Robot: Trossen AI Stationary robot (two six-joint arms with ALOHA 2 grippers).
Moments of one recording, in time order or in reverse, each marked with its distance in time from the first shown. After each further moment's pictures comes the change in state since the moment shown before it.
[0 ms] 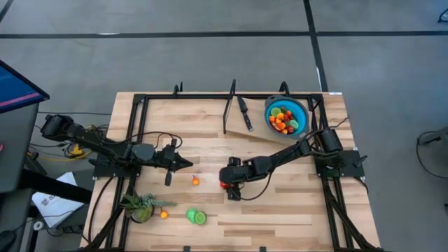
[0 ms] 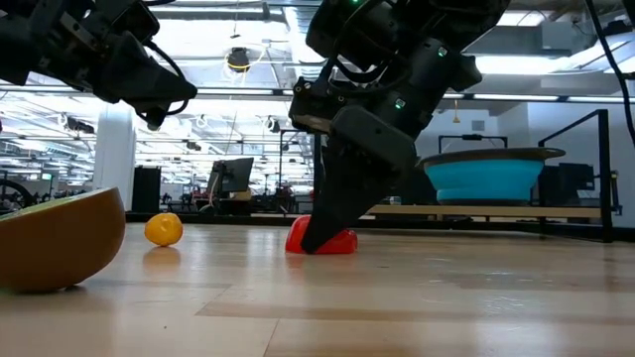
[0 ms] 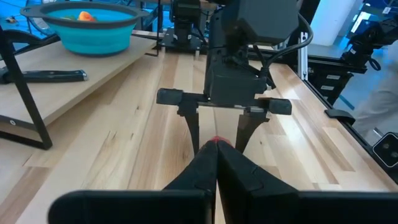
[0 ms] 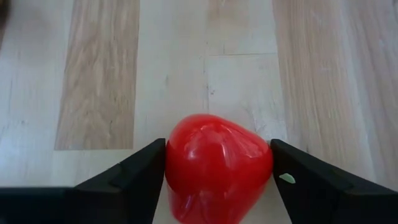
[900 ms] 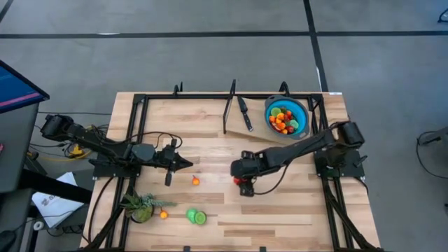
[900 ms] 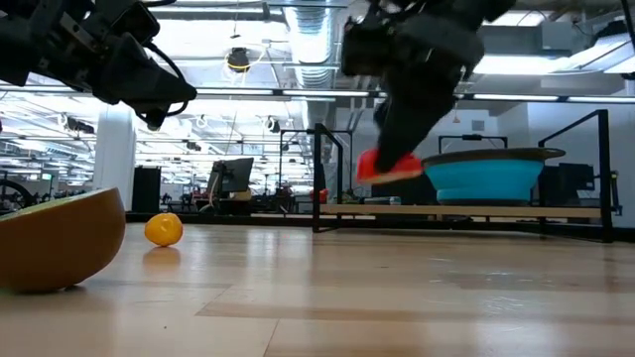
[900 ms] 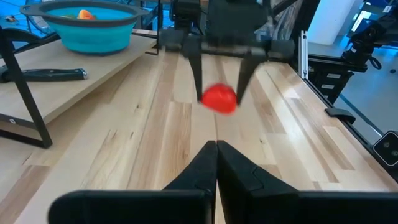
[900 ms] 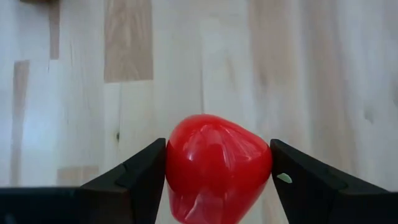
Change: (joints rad) left arm 0.000 0.002 -0.002 0.000 0.001 0.000; right arm -0.007 -0.239 -0.004 -0.331 -0.016 0.032
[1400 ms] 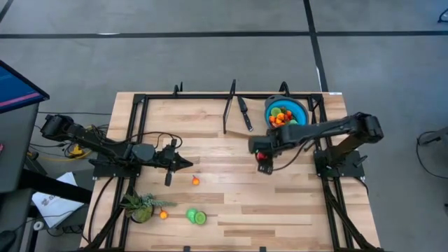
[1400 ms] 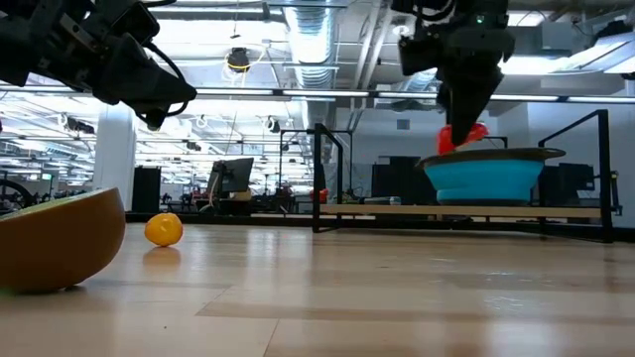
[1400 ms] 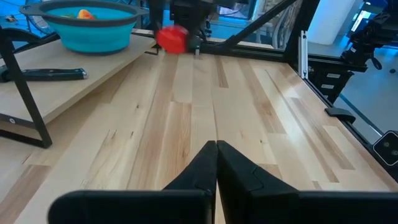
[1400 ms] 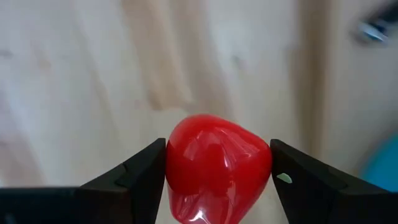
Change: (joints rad) left arm 0.000 0.000 -0.001 0.000 0.000 0.000; right arm -0.163 -0.244 0.001 -0.511 0.058 0.042
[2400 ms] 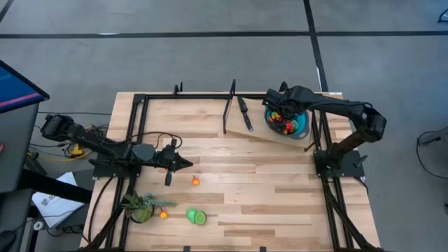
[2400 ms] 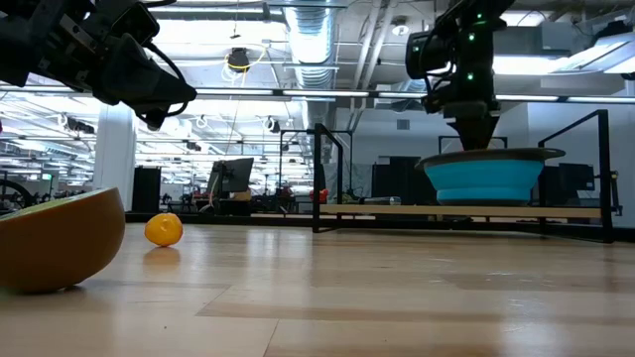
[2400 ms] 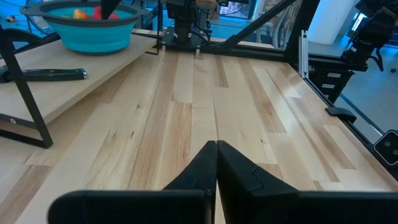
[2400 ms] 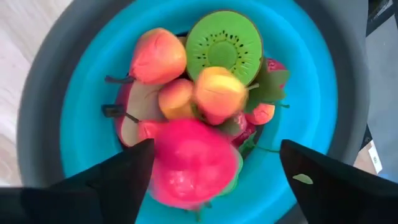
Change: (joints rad) left arm 0.000 0.000 -0.001 0.000 -0.001 0.003; right arm -0.557 -0.052 0.000 -0.197 0.197 -0.191
